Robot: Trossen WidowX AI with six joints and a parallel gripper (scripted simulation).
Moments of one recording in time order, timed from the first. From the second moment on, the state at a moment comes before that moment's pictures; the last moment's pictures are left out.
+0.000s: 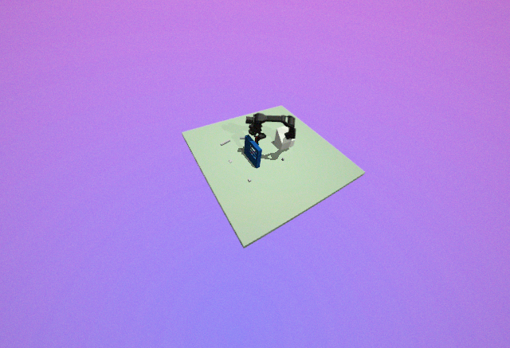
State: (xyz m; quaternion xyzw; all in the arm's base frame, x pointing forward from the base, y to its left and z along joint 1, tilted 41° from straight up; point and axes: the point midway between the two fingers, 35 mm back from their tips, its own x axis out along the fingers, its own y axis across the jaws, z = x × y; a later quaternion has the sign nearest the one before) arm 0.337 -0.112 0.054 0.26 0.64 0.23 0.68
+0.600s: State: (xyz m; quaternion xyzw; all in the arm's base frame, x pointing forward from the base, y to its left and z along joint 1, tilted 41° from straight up) arm 0.336 -0.095 0.037 0.26 0.64 0.23 0.68
